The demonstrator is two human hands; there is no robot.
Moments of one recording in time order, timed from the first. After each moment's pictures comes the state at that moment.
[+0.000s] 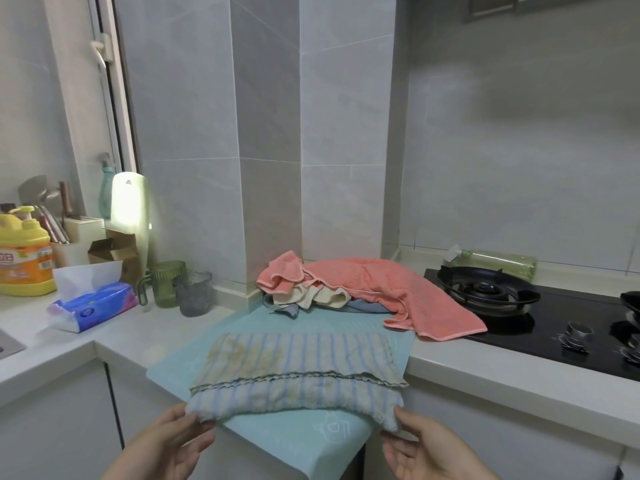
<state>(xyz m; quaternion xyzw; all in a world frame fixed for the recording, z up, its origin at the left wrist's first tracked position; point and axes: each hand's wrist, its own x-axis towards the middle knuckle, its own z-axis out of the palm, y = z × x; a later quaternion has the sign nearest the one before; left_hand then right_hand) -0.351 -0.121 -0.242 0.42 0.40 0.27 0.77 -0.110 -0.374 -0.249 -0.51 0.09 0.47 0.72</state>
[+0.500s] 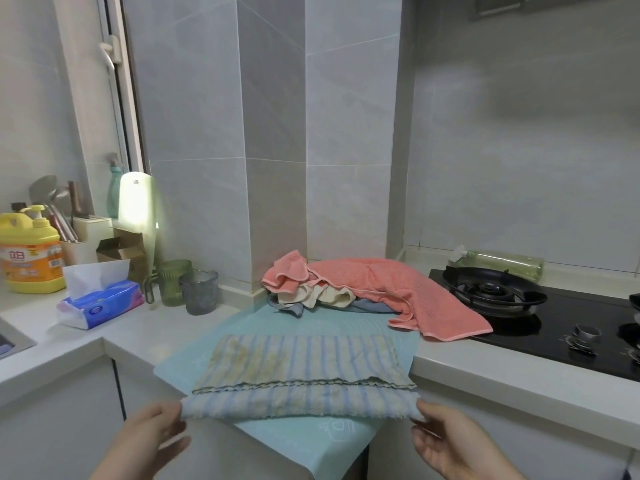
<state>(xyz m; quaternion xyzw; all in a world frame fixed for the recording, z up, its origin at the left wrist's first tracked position) -0.360 -0.108 -0.242 0.49 0.42 0.36 0.67 -0.098 -0.388 -0.246 -0.57 0.03 0.35 0.74</state>
